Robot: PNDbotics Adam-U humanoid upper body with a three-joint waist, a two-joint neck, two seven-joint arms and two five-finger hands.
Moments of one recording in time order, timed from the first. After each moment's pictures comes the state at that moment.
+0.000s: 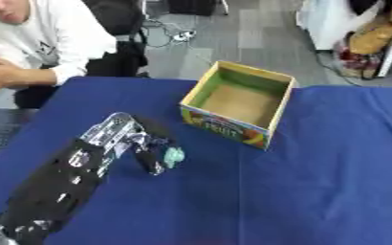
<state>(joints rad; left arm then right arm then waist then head) -0.66 0.49 -0.34 -1.19 -1.13 -0.27 -0.83 -0.40 -0.24 0.21 -1.91 0.27 -0.46 -0.32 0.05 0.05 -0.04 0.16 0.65</state>
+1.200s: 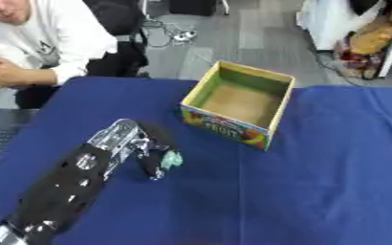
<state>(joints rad) -0.66 0.47 -0.34 -1.12 -1.20 -0.32 -0.78 -0.40 -0.24 0.21 -1.91 0.26 -0.45 -0.32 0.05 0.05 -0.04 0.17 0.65</state>
